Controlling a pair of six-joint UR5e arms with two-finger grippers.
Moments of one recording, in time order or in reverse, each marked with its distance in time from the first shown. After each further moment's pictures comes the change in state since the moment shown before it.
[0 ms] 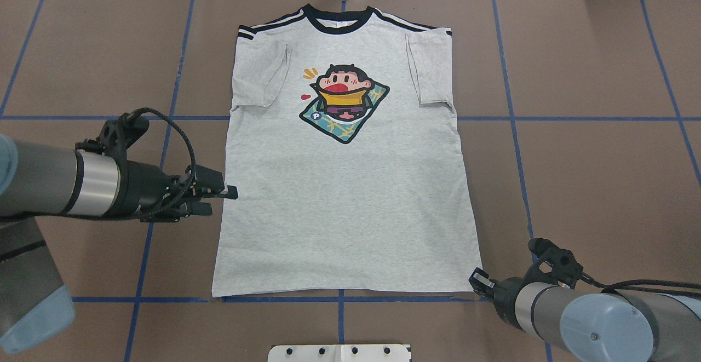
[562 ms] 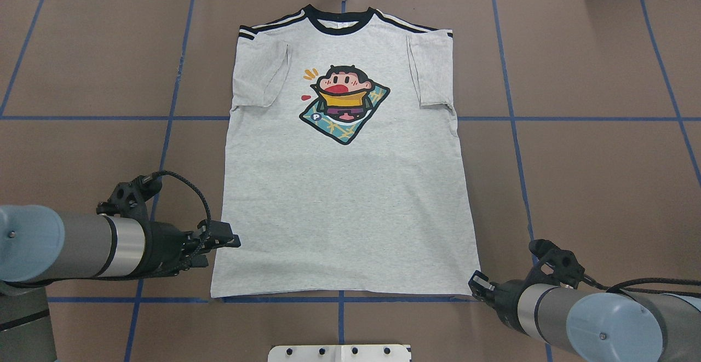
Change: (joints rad) left arm 0.195 0.012 -0.041 0.283 0.173 -0.103; right arm 0.001 -0.007 0.009 0.001 0.011 0.000
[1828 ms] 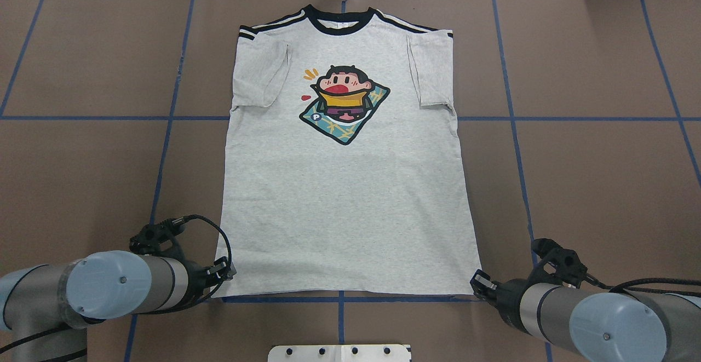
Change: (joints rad) left arm 0.039 -0.061 0.091 0.130 0.062 -0.015; right arm 0.001 -0.003 0.007 0.001 -0.007 0.000
